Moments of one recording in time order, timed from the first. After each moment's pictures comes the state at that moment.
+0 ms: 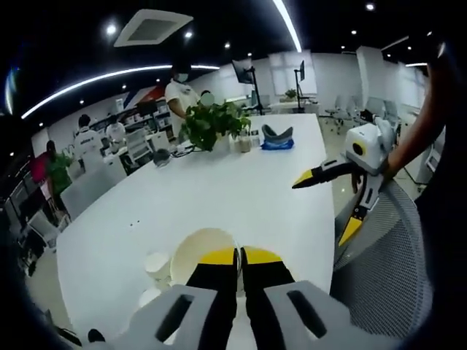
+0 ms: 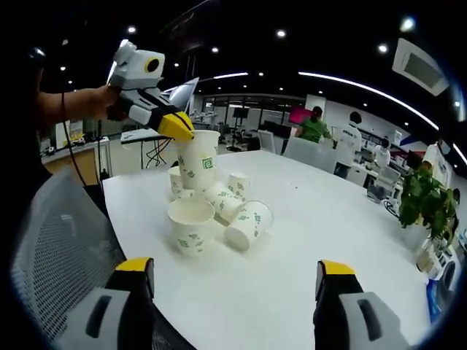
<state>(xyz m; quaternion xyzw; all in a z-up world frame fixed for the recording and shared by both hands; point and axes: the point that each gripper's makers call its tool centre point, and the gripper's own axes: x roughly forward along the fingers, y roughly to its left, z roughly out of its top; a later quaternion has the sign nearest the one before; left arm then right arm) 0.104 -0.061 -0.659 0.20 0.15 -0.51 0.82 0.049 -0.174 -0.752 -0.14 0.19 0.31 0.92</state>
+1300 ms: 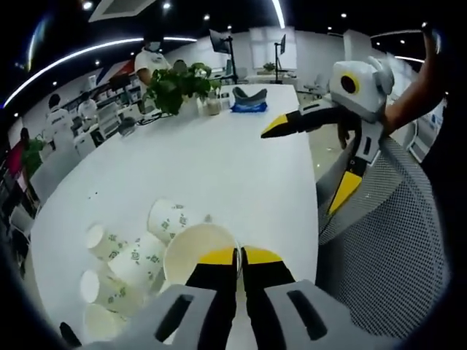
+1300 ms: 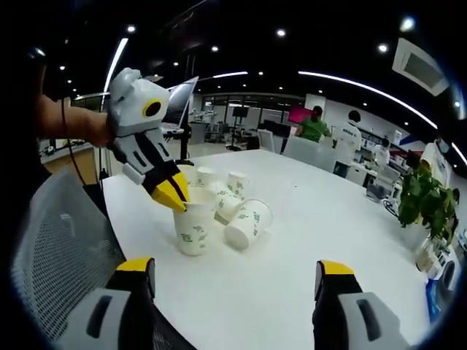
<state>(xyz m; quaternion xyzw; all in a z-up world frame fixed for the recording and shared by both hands) 0.084 -0.086 -0.761 0.22 0.25 -0.55 0.76 0.049 -0.175 -0.752 -0.14 0.20 0.31 0.92</state>
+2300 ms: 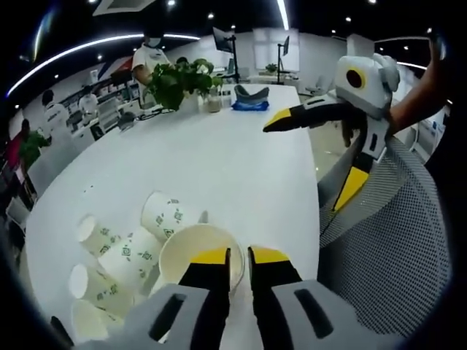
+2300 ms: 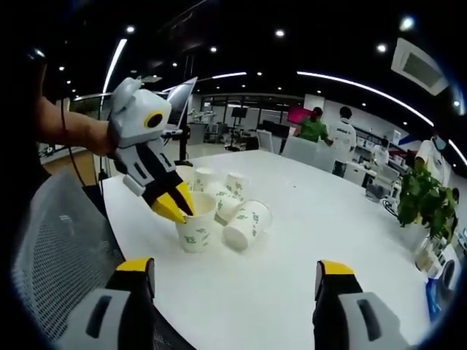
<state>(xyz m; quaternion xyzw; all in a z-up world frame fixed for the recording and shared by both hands) 0.084 -0.089 -0.765 0.20 0.25 -0.55 0.77 0.049 -0.175 -0.752 -0.14 0.19 0.31 0.92</state>
